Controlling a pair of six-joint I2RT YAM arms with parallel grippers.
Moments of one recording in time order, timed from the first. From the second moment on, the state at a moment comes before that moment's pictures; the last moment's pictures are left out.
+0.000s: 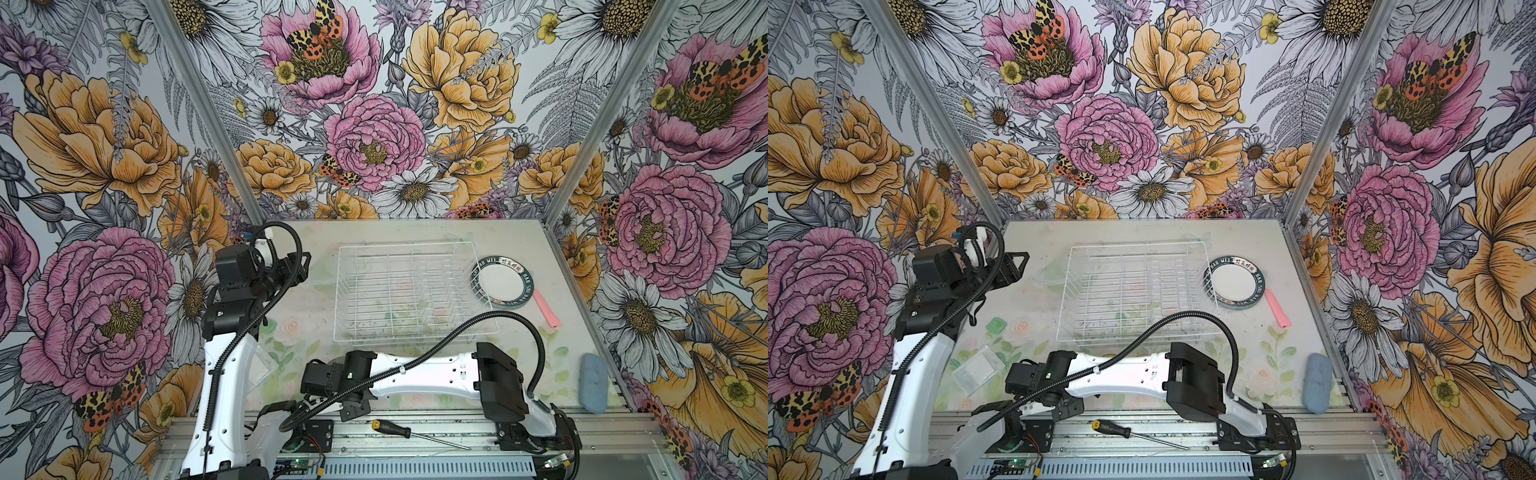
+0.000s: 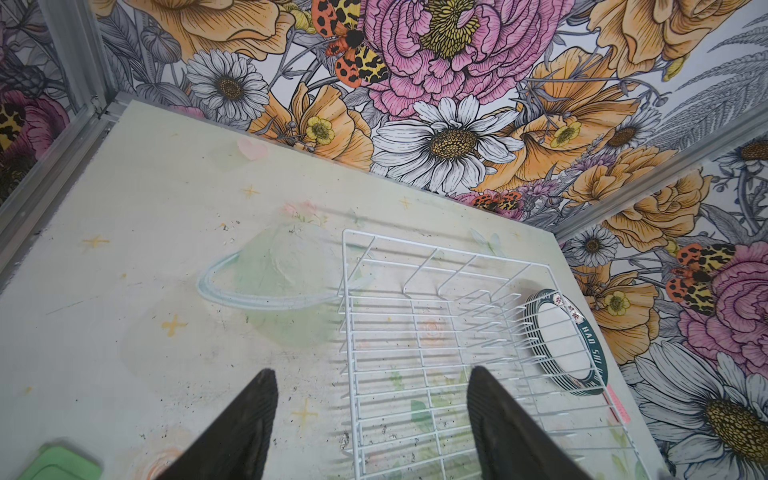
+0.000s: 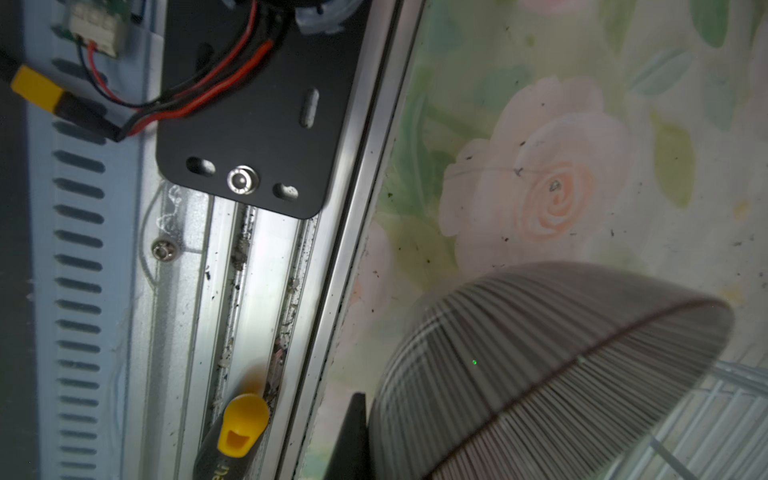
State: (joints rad) left arm 0.16 0.96 1.06 -0.55 0.42 -0.30; right arm 1.43 2.19 1.93 -1.12 0.07 -0.46
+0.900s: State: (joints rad) left arm 0.16 0.95 1.06 -0.55 0.46 -0.29; right arm 1.35 2.30 2.00 -1.11 0.12 -0.49
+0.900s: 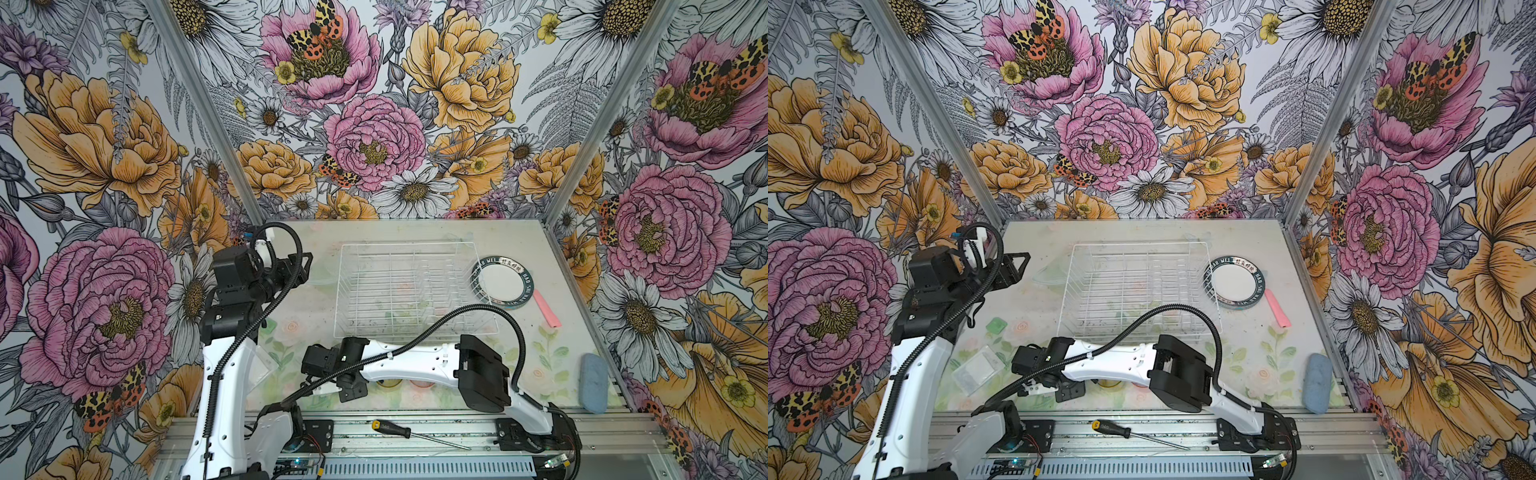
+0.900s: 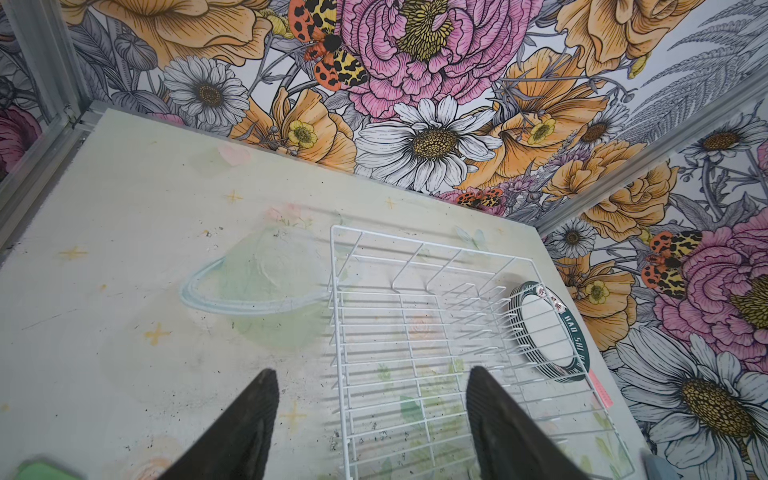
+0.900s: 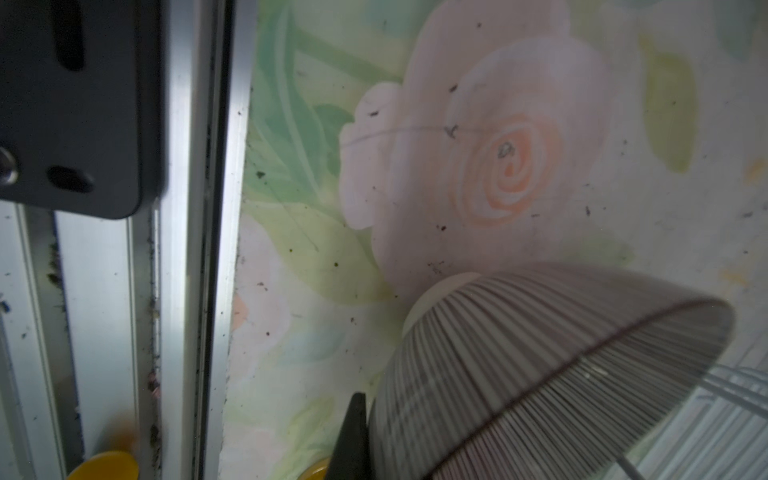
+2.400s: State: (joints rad) left arm 0.16 0.96 1.06 -0.55 0.47 -0.29; right arm 1.35 2.27 2.00 -1.12 0.13 -0.48
